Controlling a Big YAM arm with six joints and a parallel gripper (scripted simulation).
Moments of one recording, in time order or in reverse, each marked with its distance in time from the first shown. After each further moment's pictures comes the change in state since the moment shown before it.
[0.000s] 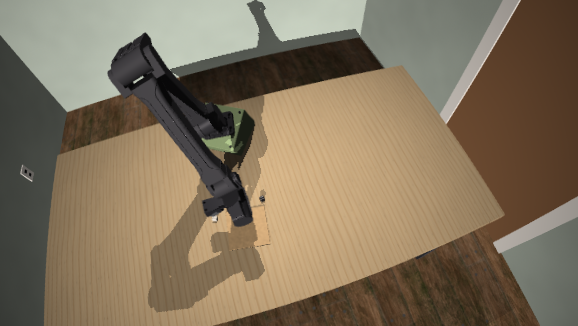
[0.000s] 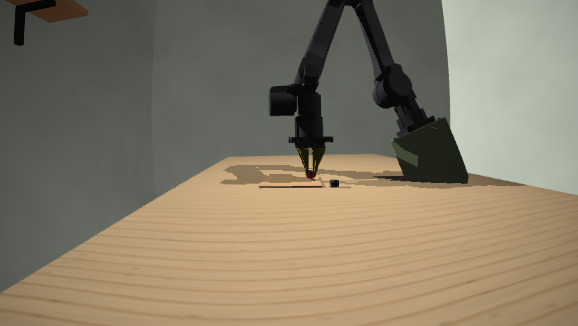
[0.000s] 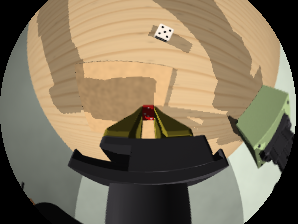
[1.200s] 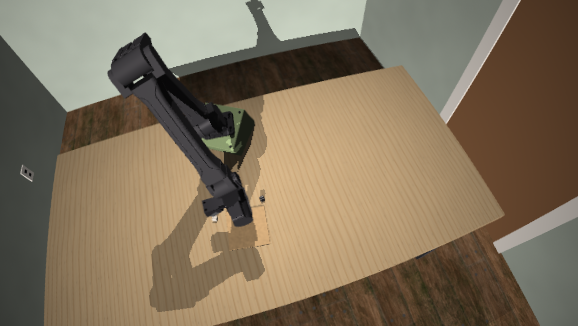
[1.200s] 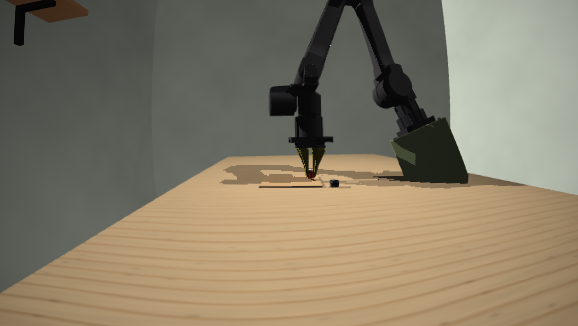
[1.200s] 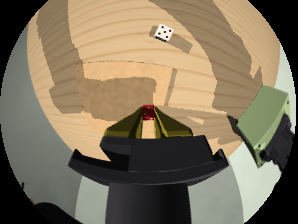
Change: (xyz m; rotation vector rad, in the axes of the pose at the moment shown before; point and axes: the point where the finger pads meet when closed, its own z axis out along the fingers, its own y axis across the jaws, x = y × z) arm 0.000 0.000 0.000 0.000 0.000 0.001
